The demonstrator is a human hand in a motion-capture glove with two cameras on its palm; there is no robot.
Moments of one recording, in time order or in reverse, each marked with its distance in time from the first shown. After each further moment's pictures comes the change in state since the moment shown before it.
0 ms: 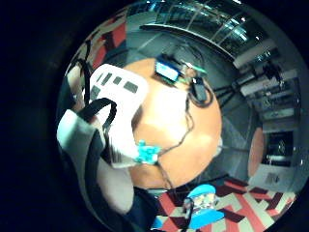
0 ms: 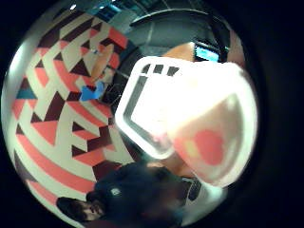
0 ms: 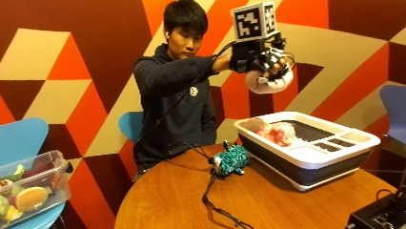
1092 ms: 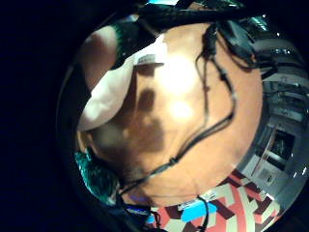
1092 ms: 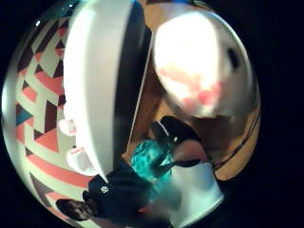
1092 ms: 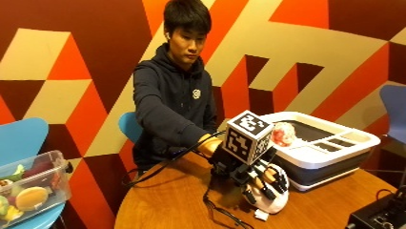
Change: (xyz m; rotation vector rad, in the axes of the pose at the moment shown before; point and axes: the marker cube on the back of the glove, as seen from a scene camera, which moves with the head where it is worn) arm 0.179 0.009 0.229 -0.308 0.046 0.251
